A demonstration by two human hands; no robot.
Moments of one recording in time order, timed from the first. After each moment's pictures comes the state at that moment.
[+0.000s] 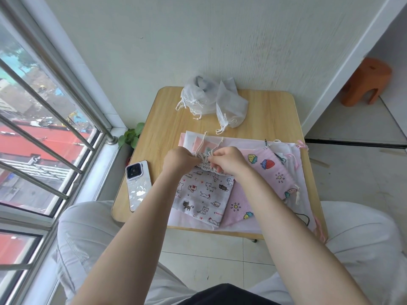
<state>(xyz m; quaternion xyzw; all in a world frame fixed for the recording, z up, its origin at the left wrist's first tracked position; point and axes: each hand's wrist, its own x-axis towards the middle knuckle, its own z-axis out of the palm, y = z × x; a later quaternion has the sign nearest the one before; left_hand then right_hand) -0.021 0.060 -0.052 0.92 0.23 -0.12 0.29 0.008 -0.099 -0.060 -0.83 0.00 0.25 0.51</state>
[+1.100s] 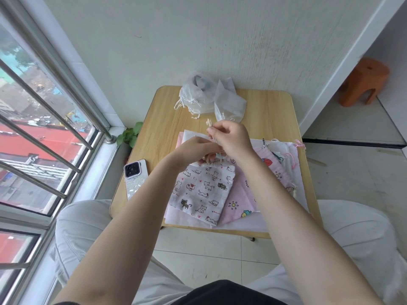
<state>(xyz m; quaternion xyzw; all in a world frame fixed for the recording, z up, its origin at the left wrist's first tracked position) -0.020 0.033 -0.005 0.81 0.06 -0.21 0.54 0.018 -0.098 -0.013 -0.79 -0.09 0.06 0.61</state>
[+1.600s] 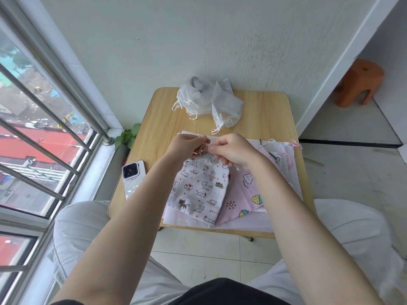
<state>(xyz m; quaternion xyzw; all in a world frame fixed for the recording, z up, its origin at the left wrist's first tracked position) -0.015 0.043 -0.019 0.75 0.17 -0.09 0.63 0.012 -0.121 -0.014 -0.82 -0.09 0.25 0.50</state>
